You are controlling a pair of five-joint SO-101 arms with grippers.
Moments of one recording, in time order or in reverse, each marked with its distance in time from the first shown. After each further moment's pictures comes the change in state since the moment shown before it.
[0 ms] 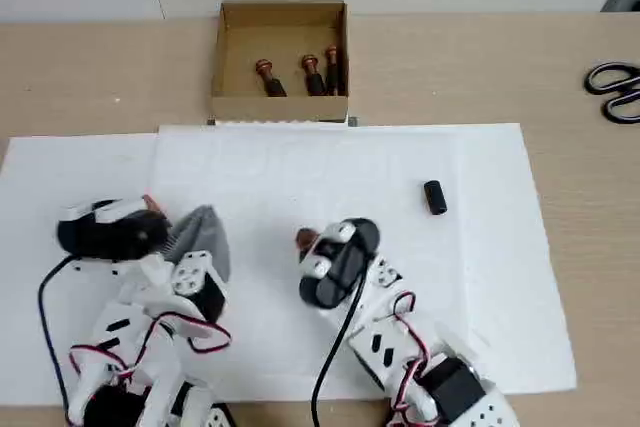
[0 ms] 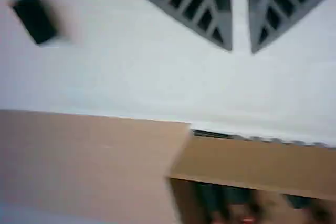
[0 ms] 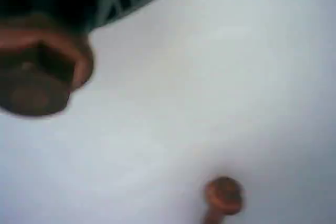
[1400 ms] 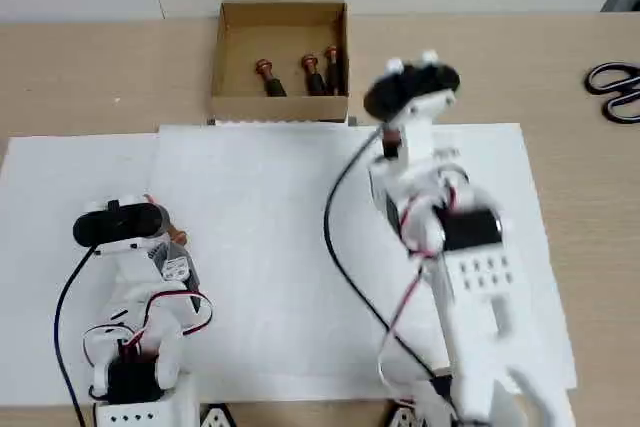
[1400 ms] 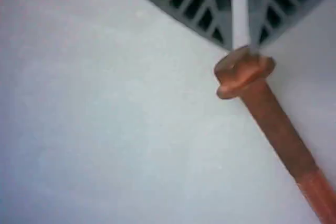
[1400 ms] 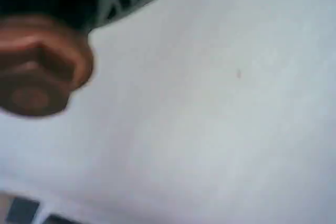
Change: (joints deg) left arm -17.4 0.0 20.8 0.0 -12.1; right arm 24.7 70.9 -55.8 5.9 -6.8
